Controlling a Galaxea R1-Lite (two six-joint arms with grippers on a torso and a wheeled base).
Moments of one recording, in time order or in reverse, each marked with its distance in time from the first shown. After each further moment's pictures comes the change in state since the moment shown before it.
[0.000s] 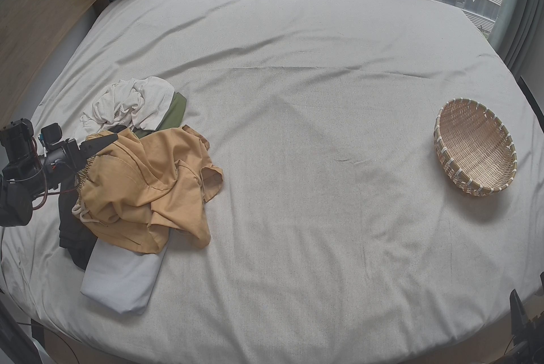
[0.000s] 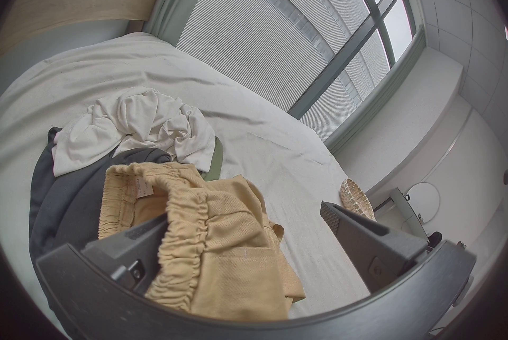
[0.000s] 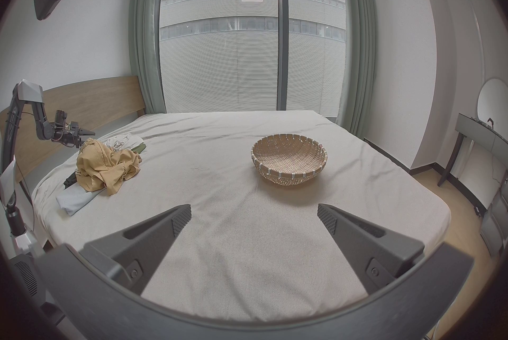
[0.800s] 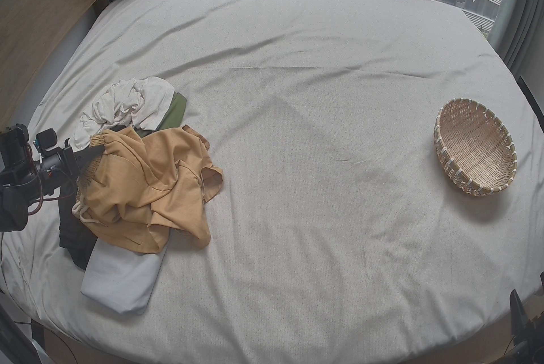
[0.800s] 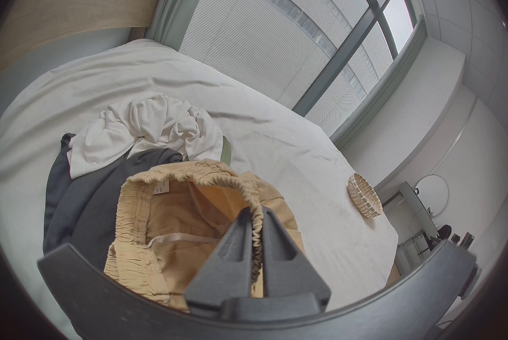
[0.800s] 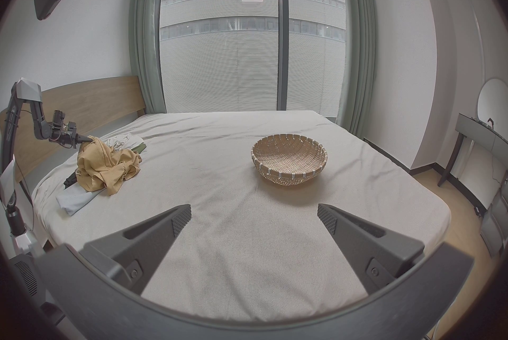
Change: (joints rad) left arm 0.031 -0.023 0.054 0.011 0.015 0.068; right arm 0.000 0.000 0.000 0.000 0.000 0.000
